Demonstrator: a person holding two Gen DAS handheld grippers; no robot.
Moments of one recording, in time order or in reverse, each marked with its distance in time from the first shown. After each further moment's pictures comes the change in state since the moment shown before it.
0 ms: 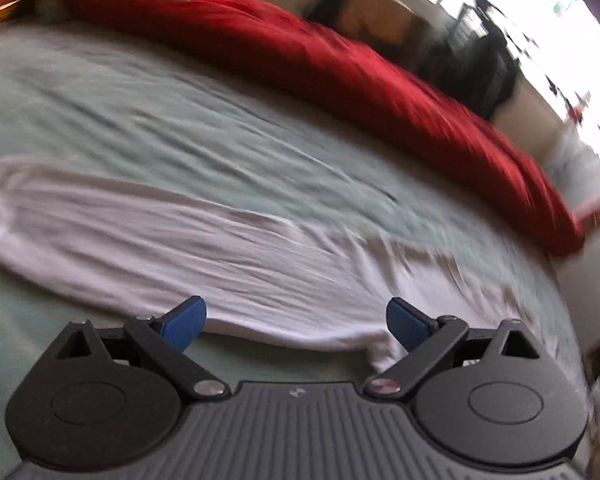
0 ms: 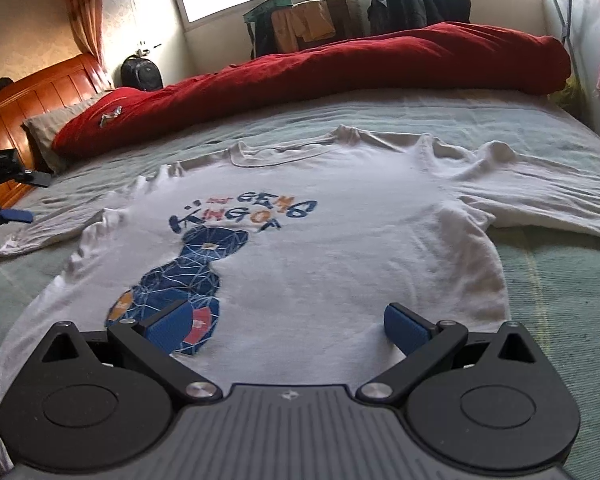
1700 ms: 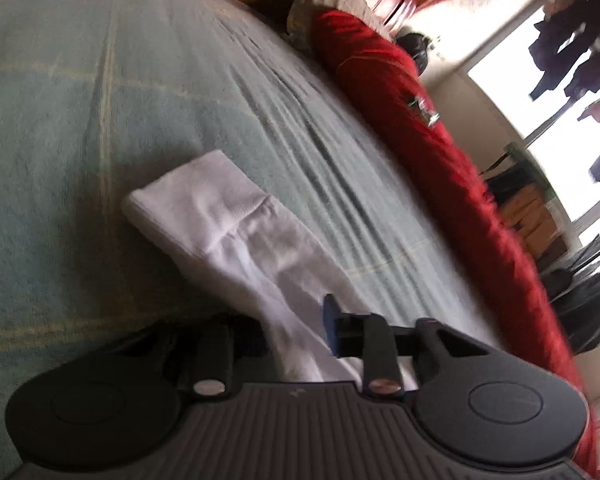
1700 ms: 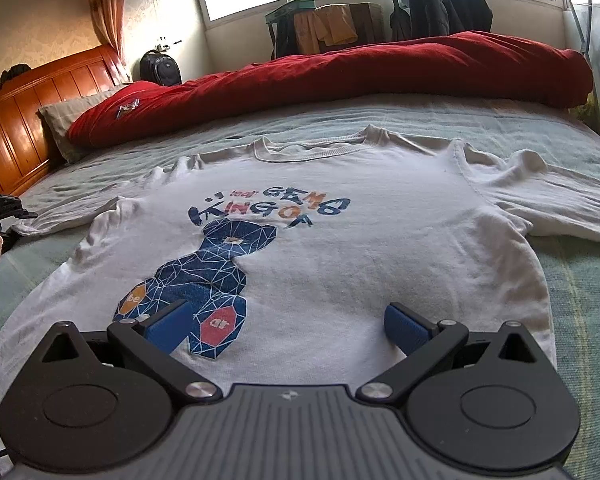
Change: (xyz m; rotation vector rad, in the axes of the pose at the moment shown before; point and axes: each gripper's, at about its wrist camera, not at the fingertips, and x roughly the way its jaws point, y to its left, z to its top) left arm 0.052 0.183 0.027 -0.541 -0.338 0.224; right arm 0.017 0.015 -0.005 -0.062 -0.013 0.023
